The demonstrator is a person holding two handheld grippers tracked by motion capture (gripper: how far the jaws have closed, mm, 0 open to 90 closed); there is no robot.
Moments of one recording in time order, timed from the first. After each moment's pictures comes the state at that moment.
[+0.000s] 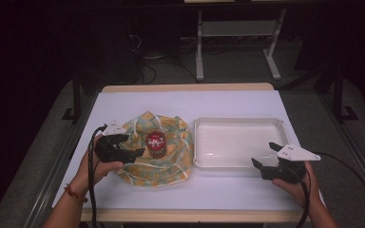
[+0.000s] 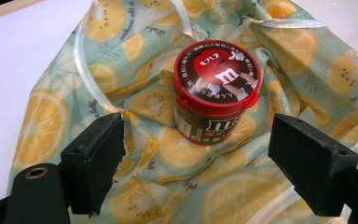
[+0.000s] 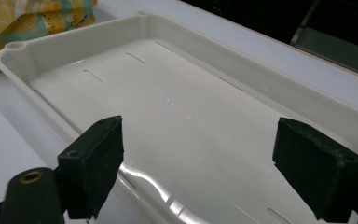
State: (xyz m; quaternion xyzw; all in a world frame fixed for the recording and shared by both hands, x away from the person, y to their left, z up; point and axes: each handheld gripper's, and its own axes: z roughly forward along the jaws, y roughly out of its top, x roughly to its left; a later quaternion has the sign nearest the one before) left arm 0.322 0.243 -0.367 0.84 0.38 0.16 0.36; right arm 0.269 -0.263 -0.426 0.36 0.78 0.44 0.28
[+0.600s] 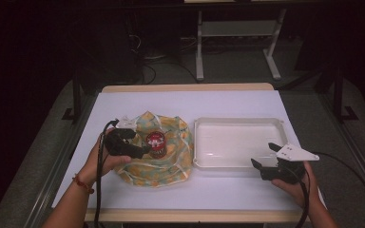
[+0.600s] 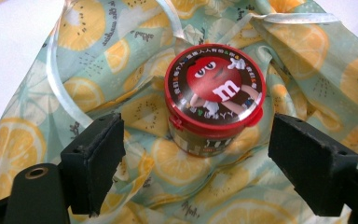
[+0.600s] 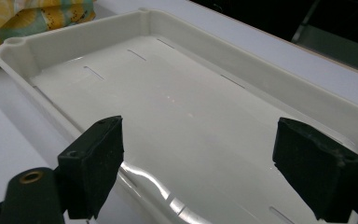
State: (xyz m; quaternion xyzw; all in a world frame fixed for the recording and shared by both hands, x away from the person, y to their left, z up) left arm 0.343 0.221 -0.369 0.86 0.37 0.14 0.32; right arm 0.269 -0.262 -0.427 0.36 0.78 0.43 0.27
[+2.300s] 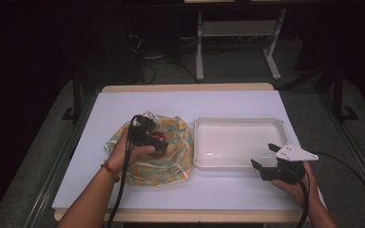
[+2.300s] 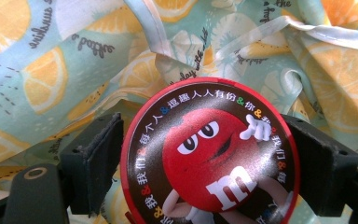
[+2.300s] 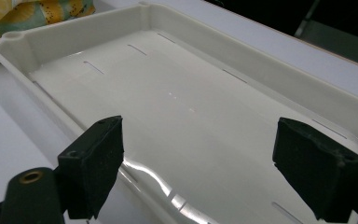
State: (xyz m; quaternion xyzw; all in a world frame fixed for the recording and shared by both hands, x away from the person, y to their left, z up) left arm 0.386 0.170 -0.399 0.86 0.42 0.09 0.27; right arm 0.270 -0.263 -0.430 0.37 0.78 0.43 0.27
